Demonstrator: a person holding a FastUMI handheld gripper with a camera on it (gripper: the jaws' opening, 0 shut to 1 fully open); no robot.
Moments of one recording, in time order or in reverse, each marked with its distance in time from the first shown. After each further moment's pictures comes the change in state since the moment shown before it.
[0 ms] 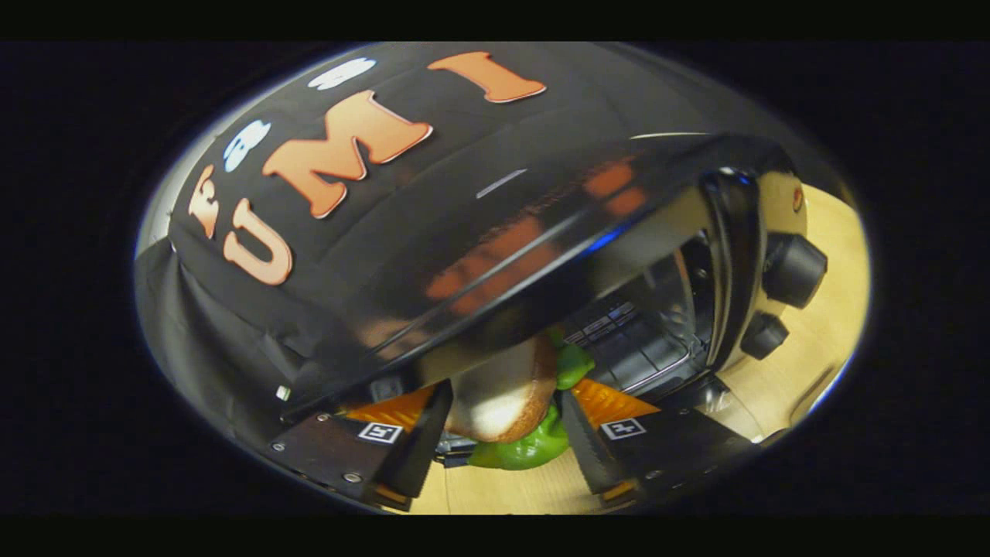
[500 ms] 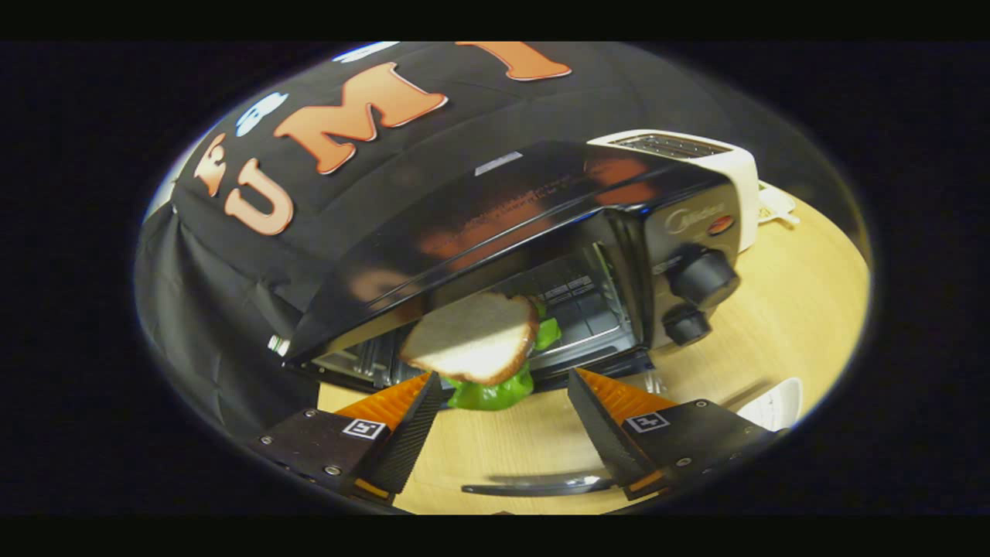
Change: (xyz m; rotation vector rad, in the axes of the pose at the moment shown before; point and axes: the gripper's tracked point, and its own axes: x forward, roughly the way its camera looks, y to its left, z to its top) arm -0.075 -0.029 -0.016 -0.116 0.204 -0.014
